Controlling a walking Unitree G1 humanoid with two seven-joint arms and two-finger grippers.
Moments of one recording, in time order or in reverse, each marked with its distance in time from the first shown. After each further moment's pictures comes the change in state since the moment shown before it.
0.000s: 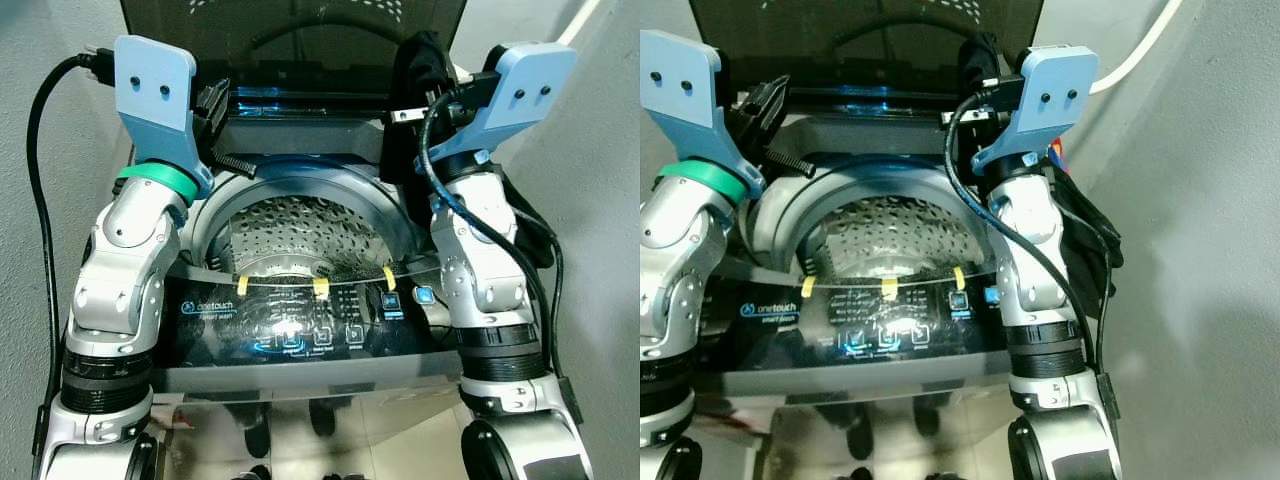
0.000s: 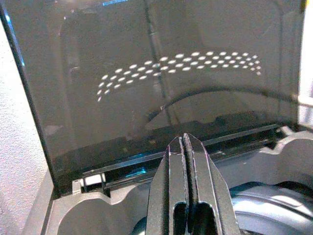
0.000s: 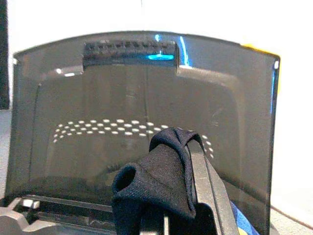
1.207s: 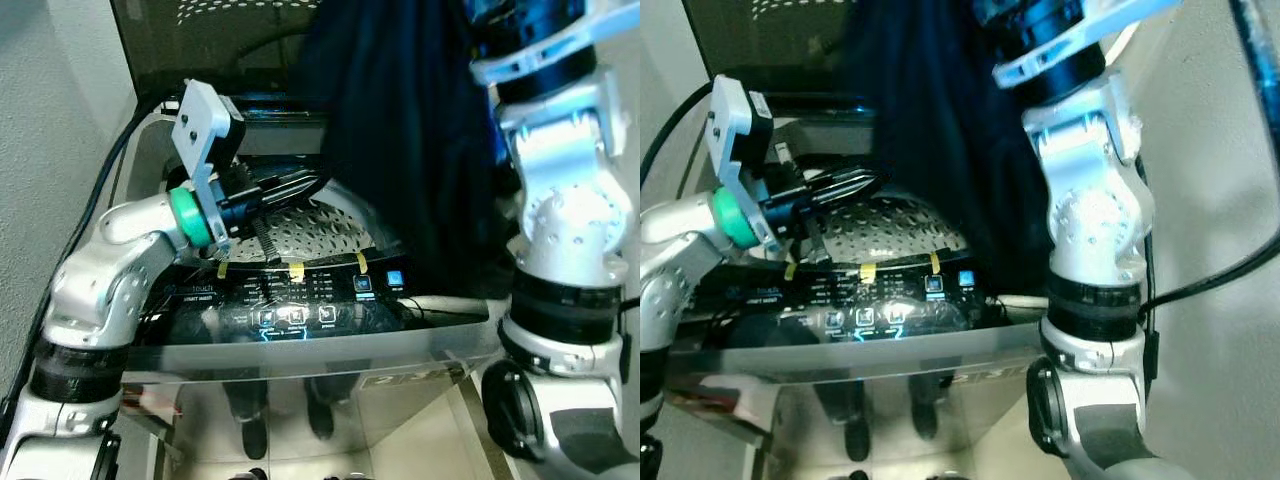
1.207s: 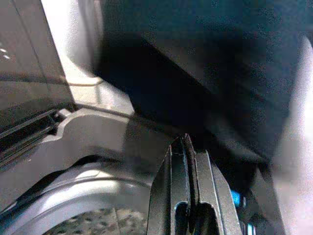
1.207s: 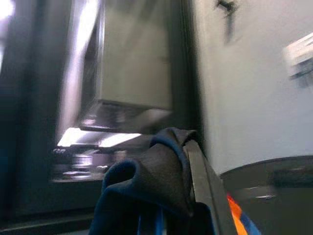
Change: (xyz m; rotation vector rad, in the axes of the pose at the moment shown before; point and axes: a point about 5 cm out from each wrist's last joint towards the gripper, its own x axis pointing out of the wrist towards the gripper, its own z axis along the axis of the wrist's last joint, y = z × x) left arm -0.007 -0.035 -0.011 -0.267 0.066 -0.895; right arm 0.020 0.021 0.109 0.642 -0.262 0.665
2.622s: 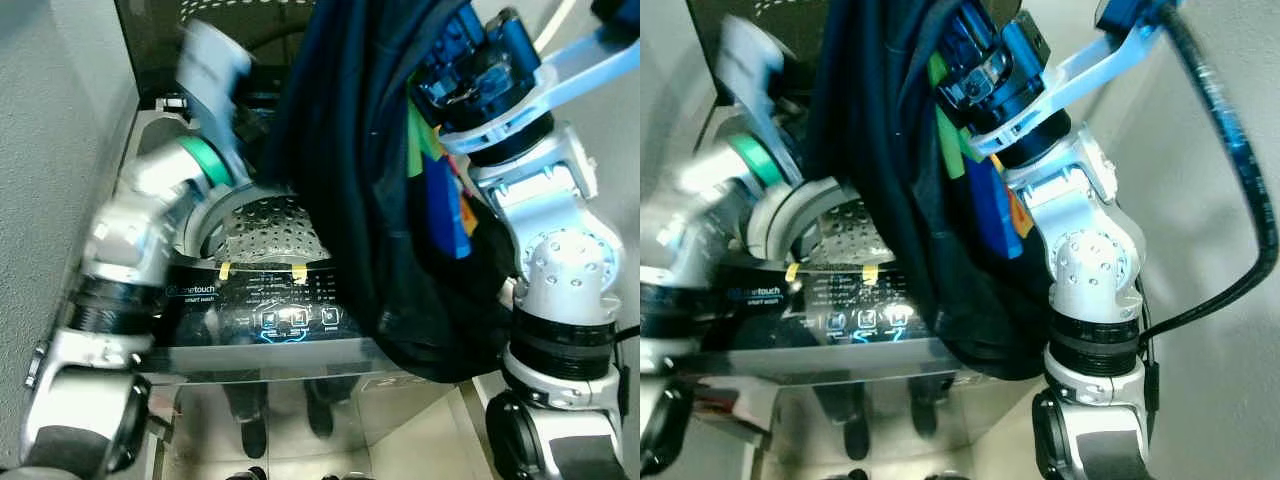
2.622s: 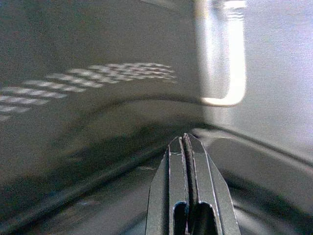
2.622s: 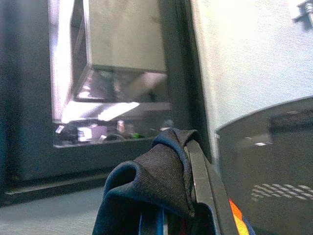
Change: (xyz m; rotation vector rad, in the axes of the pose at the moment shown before) left arm -0.010 0.074 0.028 0.233 -0.049 0.593; right arm -0.025 -0.004 -0.023 -0.012 0.154 -0.098
